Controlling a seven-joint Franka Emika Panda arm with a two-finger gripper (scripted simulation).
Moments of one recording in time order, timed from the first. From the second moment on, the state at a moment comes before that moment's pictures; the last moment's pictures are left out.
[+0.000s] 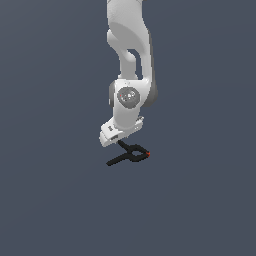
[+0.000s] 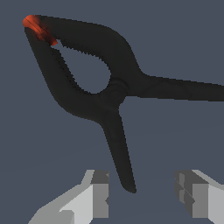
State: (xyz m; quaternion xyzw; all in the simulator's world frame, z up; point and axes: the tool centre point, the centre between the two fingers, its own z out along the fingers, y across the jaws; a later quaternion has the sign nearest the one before) arm -0.046 -0.034 0.086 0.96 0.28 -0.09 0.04
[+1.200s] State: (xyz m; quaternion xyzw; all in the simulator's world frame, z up) arm -0.075 -0.049 0.041 0.91 0.40 -0.13 0.04
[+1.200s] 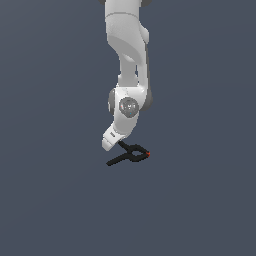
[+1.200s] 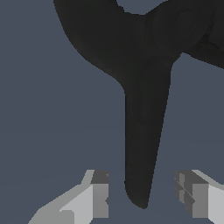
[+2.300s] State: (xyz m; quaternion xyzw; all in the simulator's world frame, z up) arm -0.081 -0.049 0.024 0.91 0.40 -0.13 0.04
